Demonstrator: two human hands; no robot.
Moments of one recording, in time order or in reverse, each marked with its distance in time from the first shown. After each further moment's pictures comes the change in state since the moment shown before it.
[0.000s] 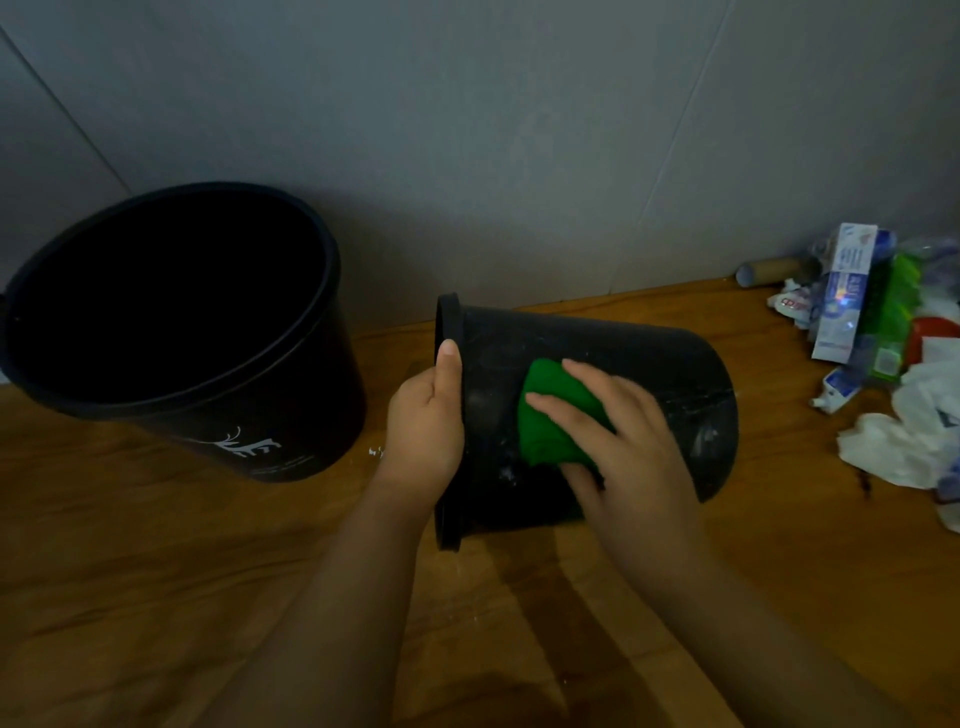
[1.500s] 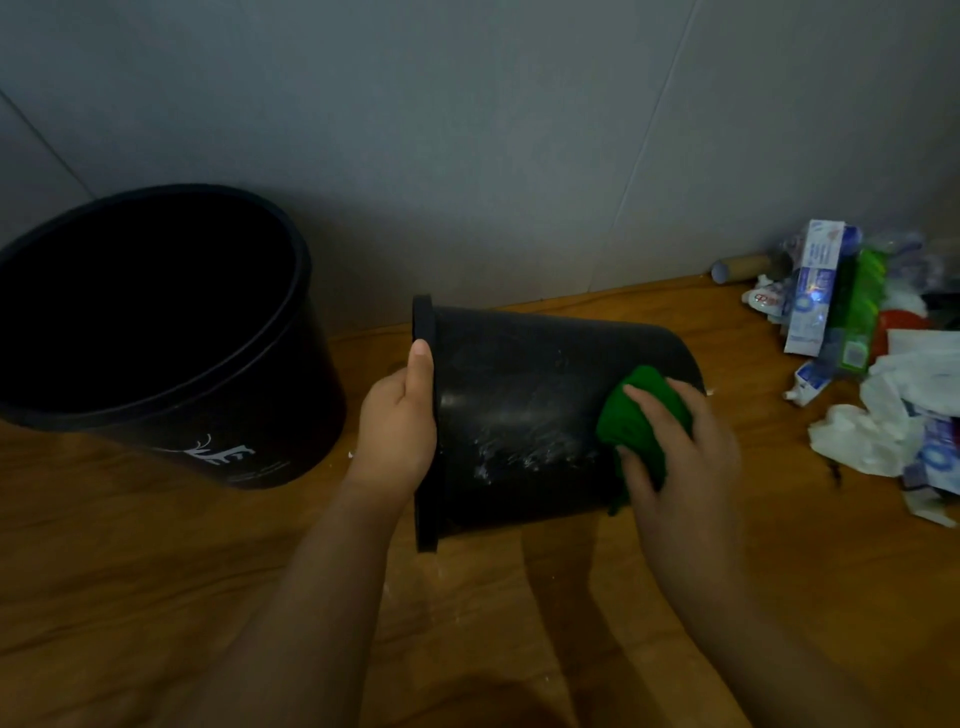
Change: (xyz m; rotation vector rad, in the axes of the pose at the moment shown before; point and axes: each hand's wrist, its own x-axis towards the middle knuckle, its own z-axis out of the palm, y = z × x) left_hand -0.002 0.009 0.002 -0.030 0.027 -0.023; right_hand -0.027 0.041 -0.007 0.018 0.165 0.381
